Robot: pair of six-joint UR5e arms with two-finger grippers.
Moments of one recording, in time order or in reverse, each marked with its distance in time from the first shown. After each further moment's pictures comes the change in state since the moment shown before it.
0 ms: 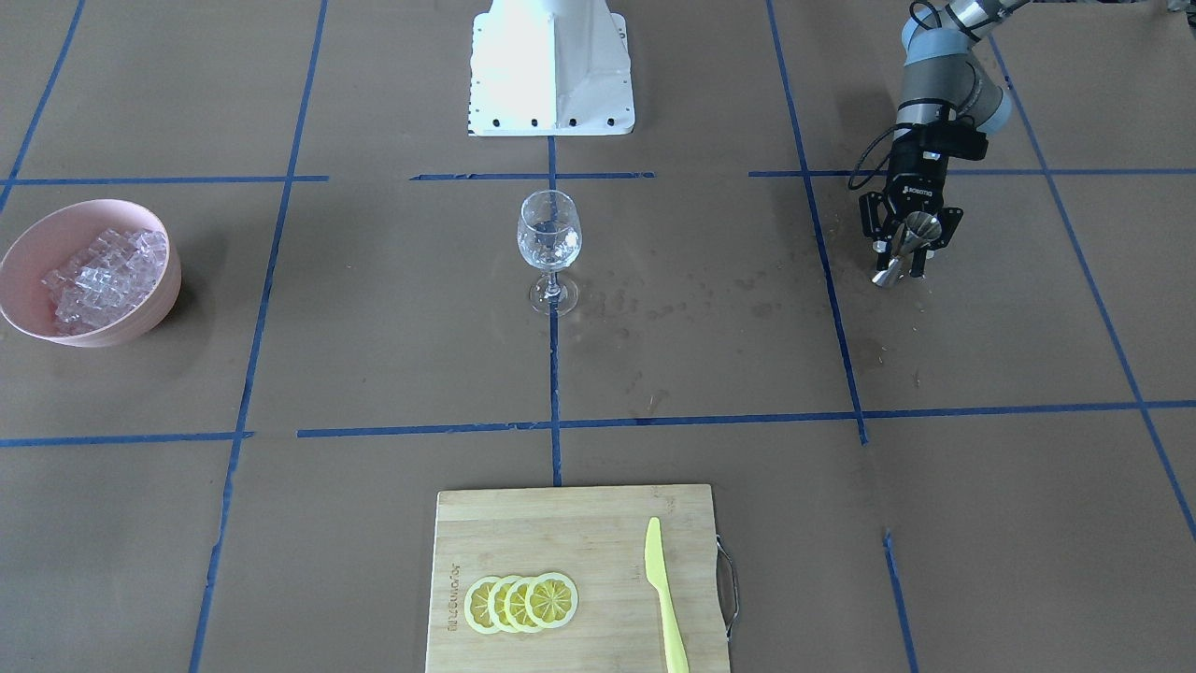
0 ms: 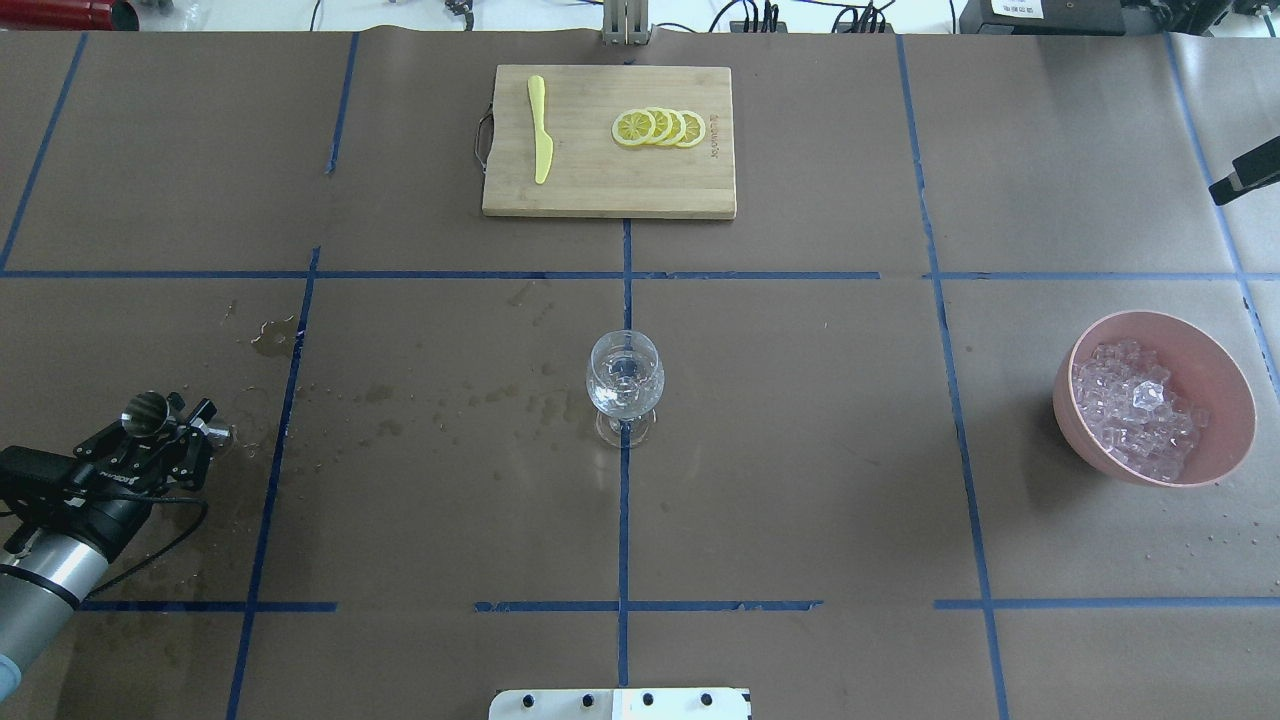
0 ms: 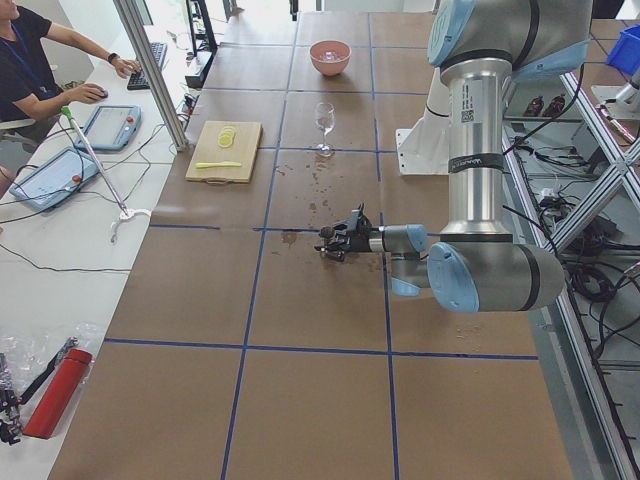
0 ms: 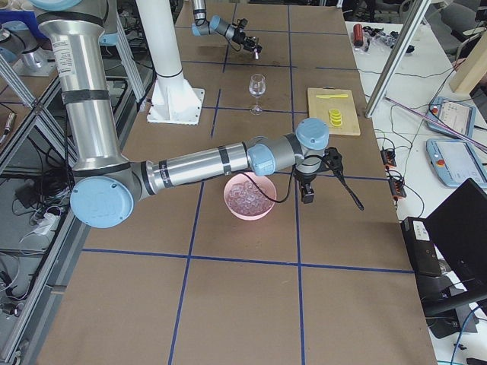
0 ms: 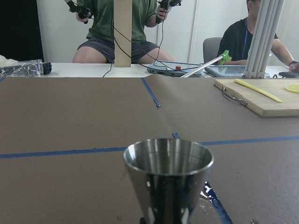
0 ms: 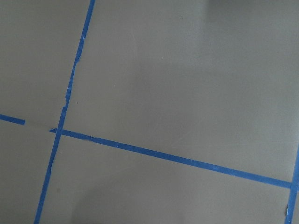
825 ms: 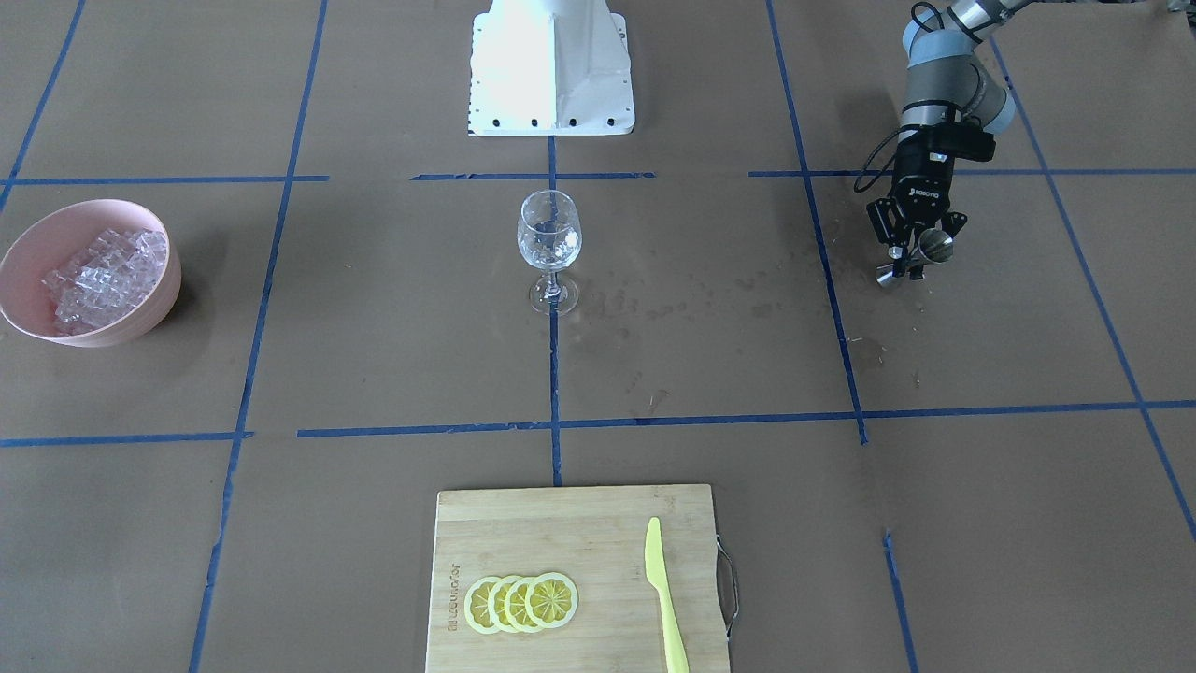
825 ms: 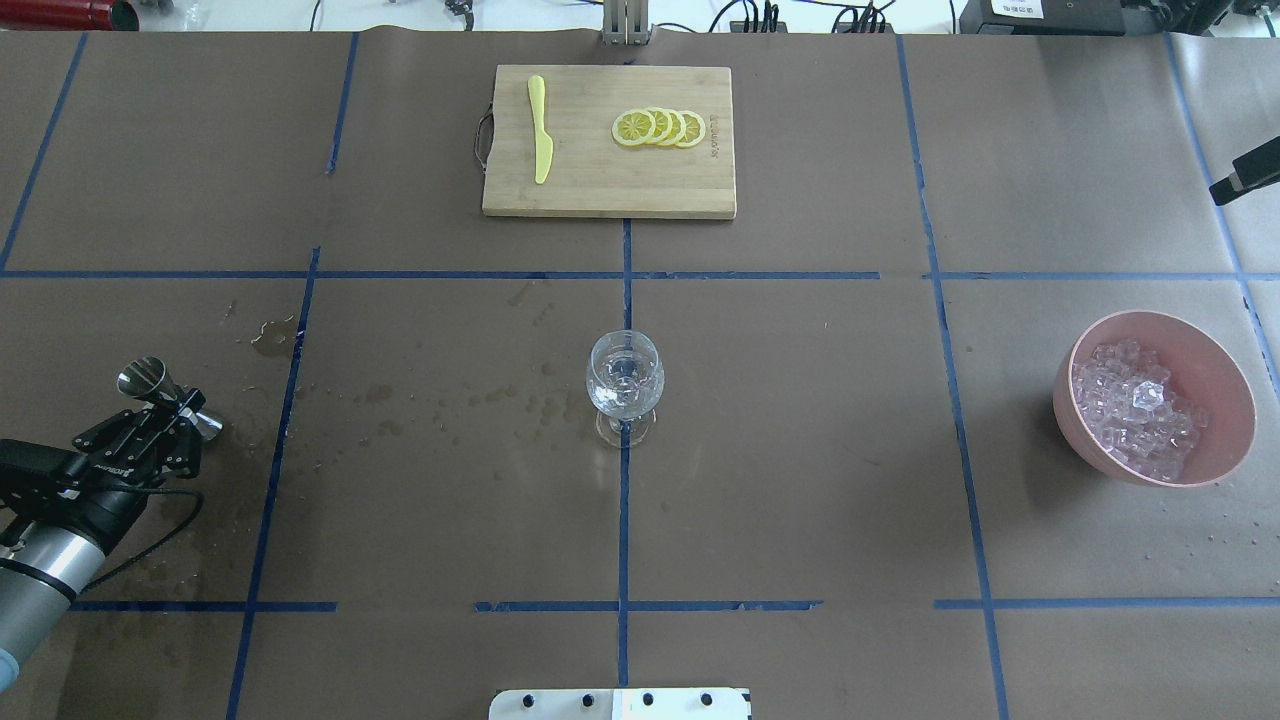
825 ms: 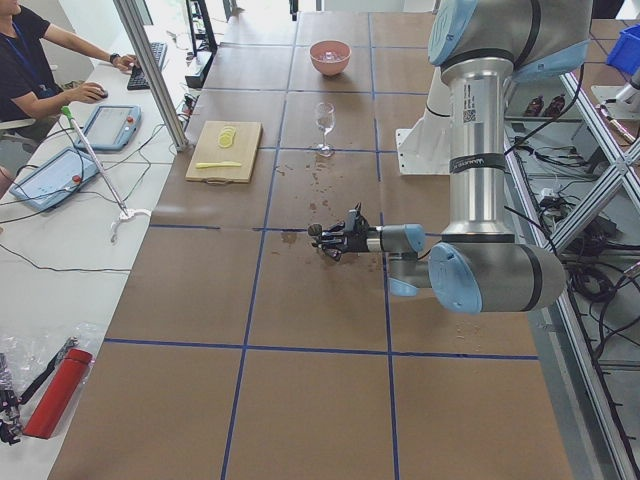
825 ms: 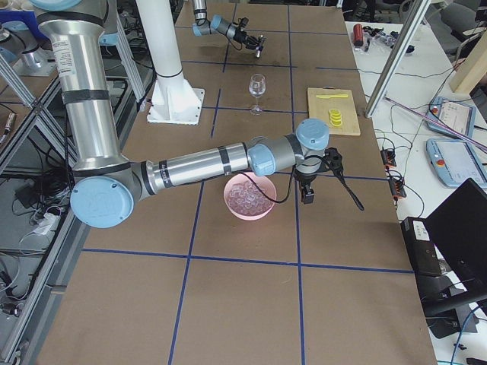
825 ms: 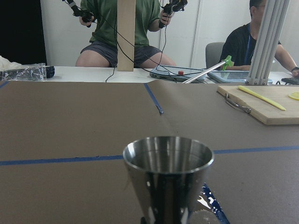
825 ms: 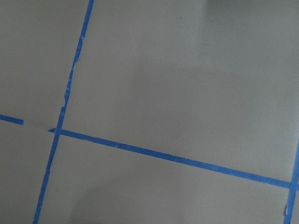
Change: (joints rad) left arm -0.017 0.000 0.005 -0.001 0.000 -0.011; right arm 0.000 0.000 -0.003 0.000 -0.002 -0.002
